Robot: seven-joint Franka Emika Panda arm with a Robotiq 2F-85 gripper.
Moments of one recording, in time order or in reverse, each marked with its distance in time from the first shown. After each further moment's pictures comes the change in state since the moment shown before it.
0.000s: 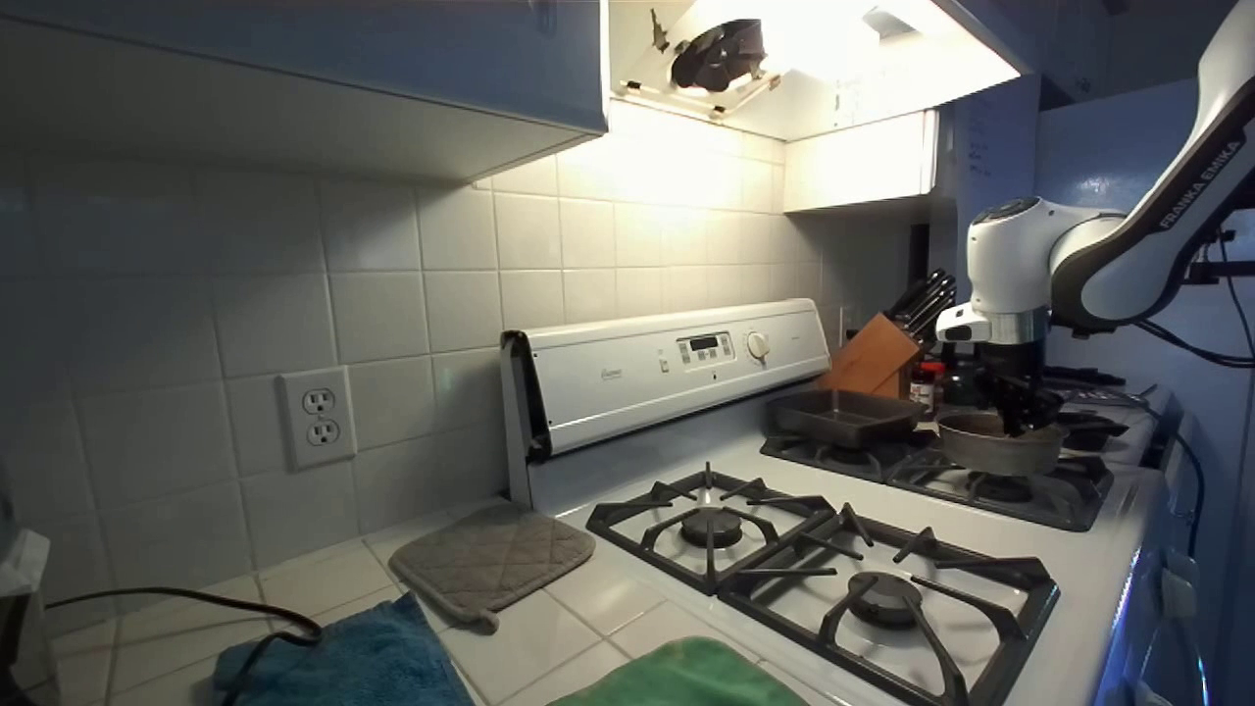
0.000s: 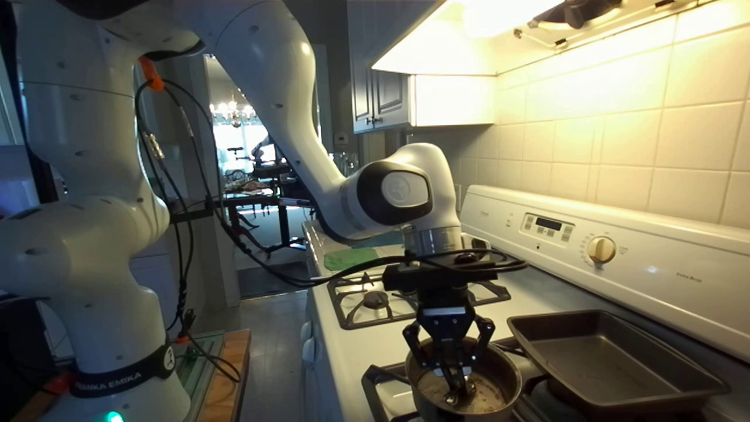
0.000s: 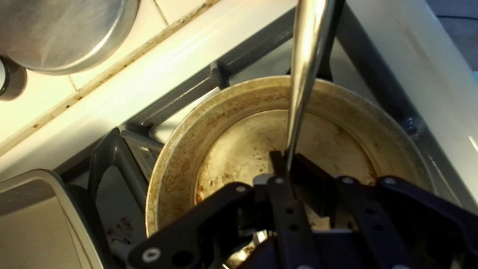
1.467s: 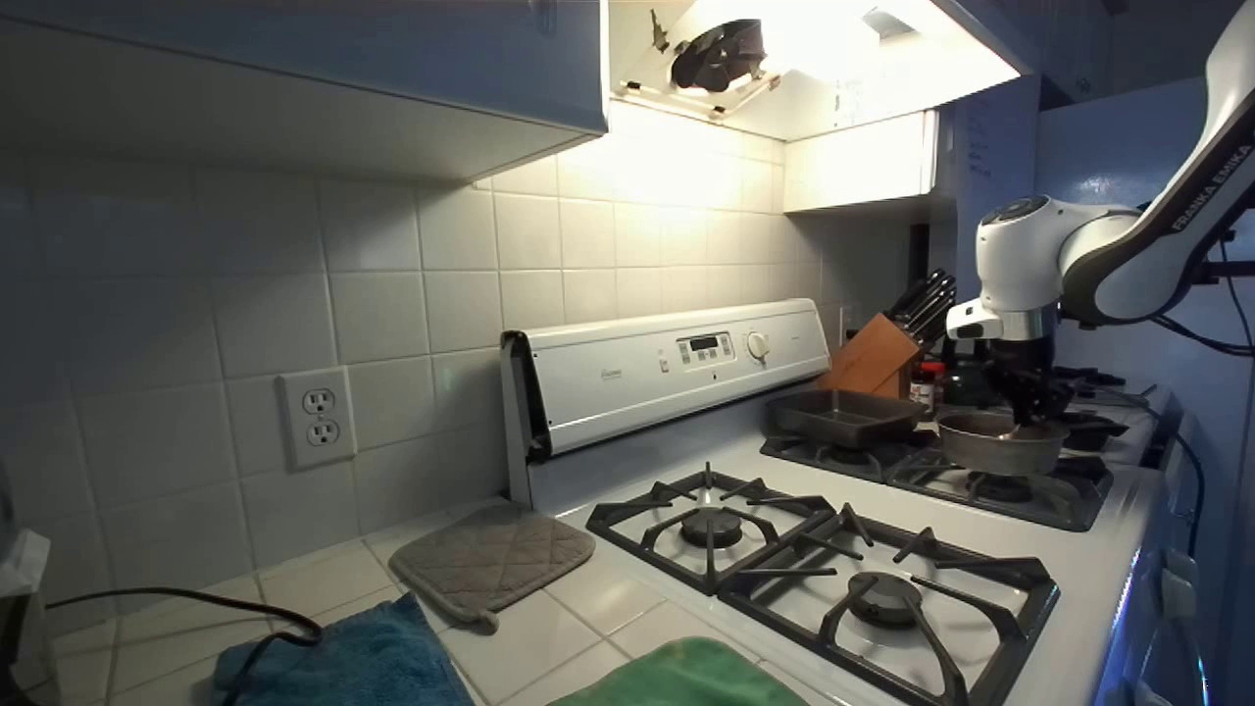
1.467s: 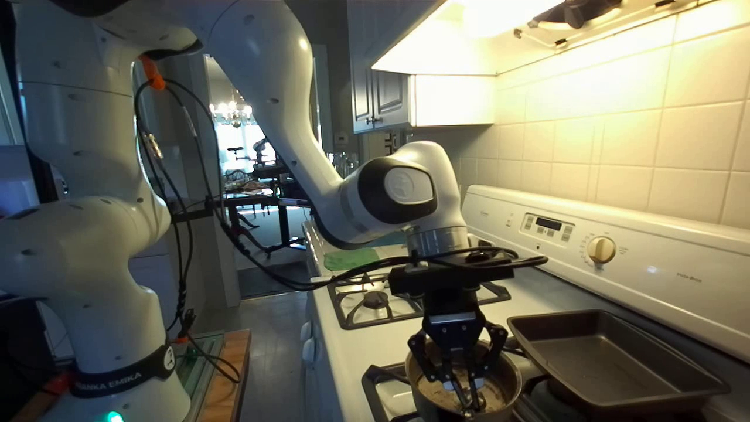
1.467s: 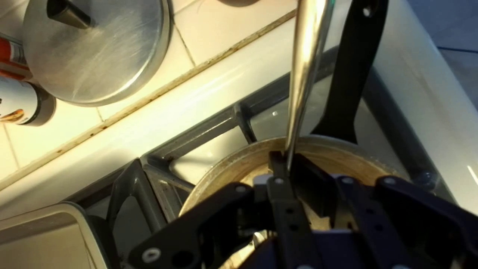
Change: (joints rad) arm -0.023 -0.003 -0.030 0.010 -0.099 -0.001 -0.026
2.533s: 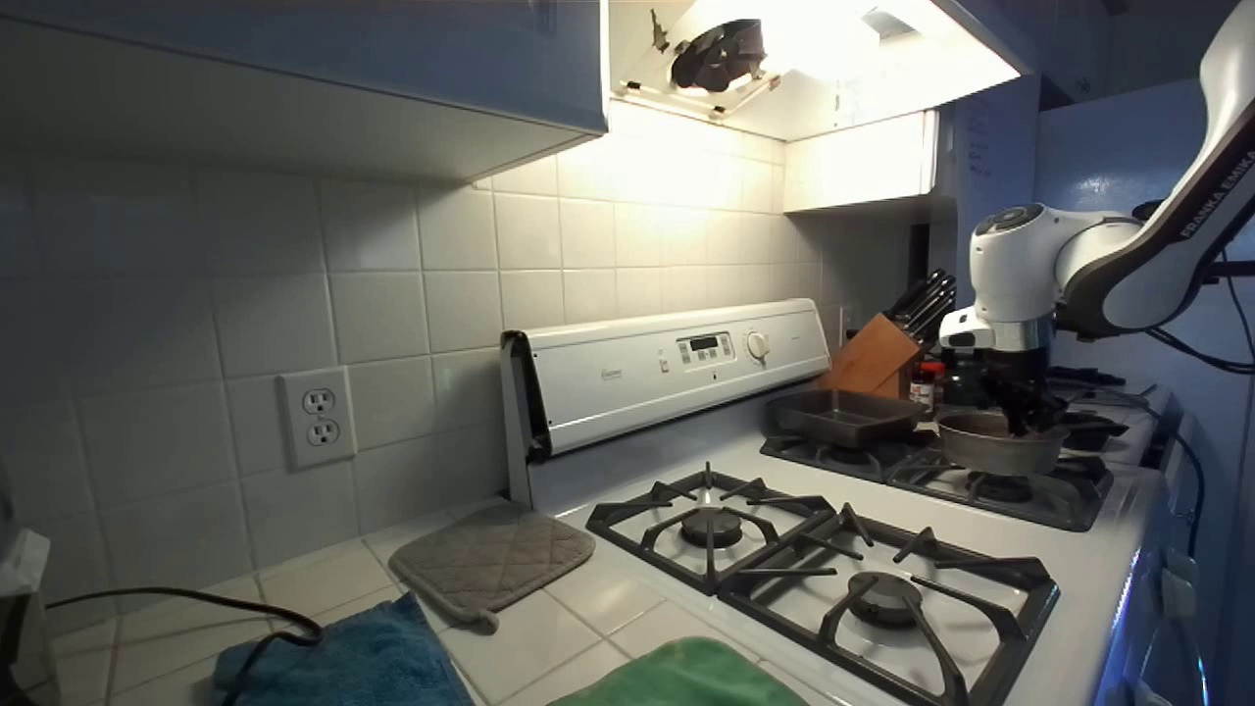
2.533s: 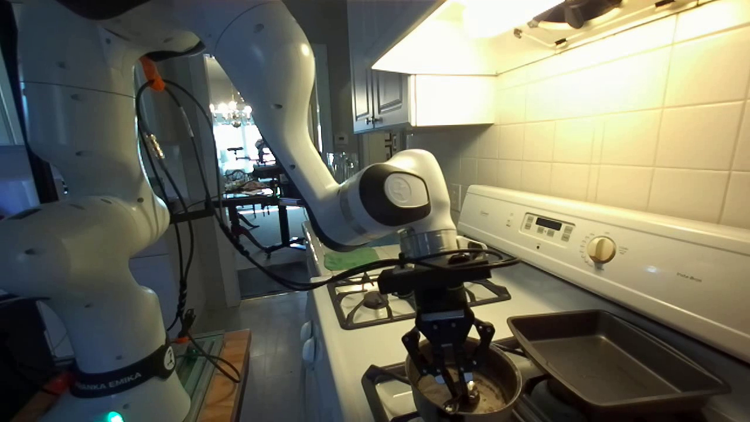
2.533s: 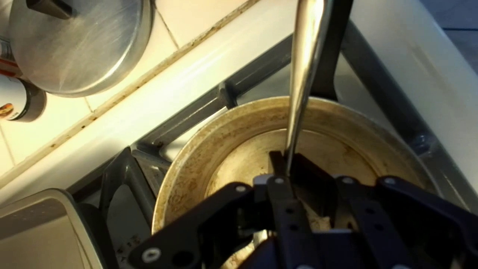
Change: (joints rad) arm 0.022 0.008 0.025 -0.018 -0.040 0.000 0.162
